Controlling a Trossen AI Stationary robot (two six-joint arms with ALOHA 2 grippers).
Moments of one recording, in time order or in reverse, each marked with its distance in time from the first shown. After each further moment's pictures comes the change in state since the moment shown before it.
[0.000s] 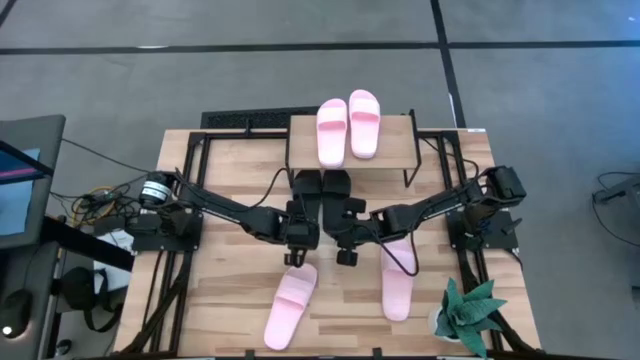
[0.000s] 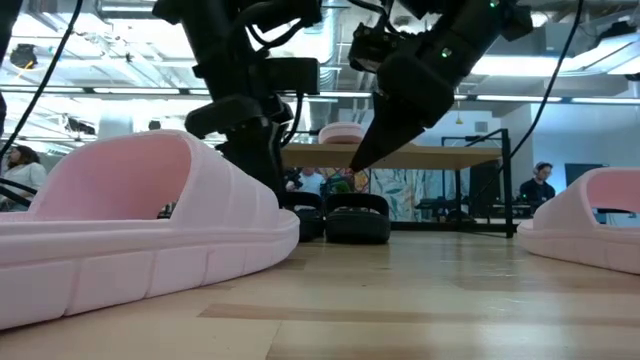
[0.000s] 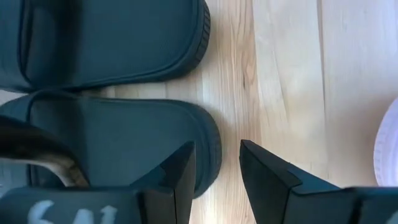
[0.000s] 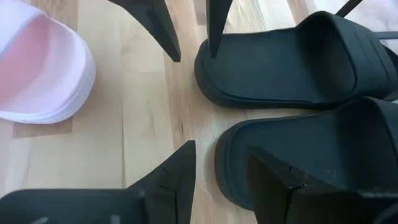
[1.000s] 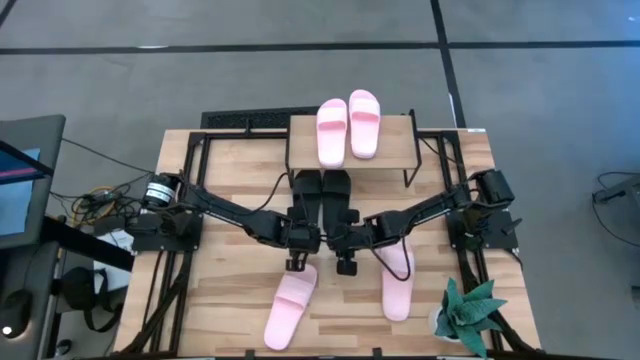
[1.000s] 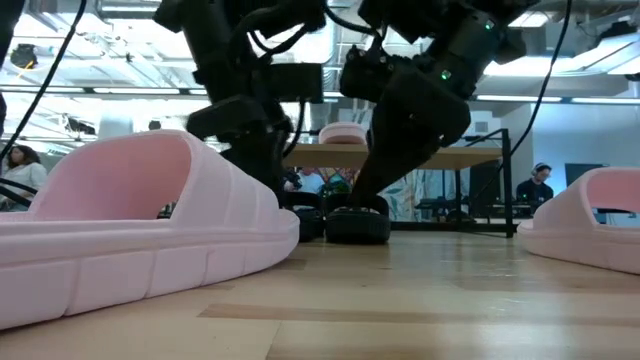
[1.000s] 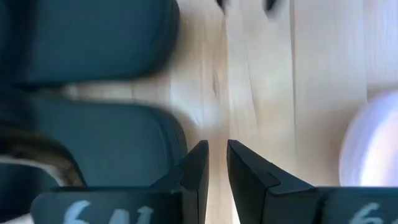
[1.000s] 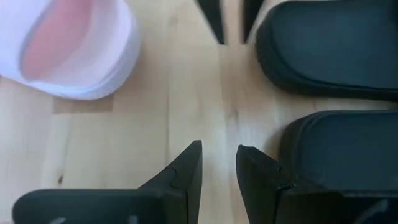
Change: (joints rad) left arm -0.016 0.034 0.001 0.028 0.063 -0.066; right arm 0.007 0.093 -0.001 0.067 -0.150 0.001
